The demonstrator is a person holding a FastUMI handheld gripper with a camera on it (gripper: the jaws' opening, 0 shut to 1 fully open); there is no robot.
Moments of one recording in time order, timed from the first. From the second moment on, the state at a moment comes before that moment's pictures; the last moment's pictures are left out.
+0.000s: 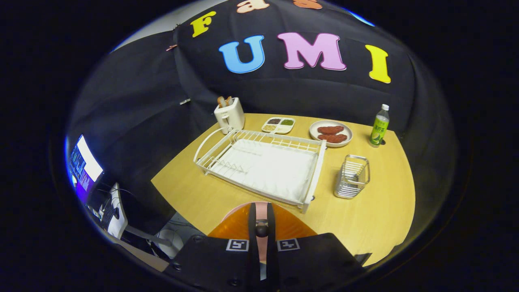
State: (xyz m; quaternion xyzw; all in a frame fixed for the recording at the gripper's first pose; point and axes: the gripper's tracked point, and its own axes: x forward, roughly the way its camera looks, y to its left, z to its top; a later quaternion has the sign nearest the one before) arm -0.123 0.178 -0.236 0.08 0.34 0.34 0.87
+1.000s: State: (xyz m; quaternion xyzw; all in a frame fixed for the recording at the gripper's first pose) arm -0.148 0.194 -0.333 -0.04 0.38 0.40 0.83
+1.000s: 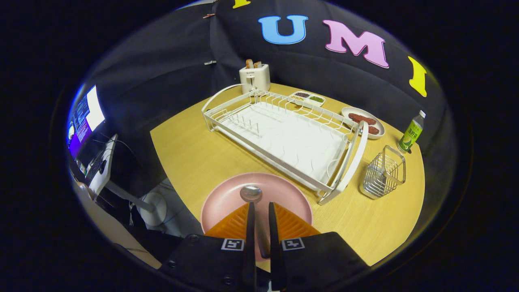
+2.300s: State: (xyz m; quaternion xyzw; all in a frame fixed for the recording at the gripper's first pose) arm -0.053 0.099 -0.154 0.05 0.22 0.23 0.95
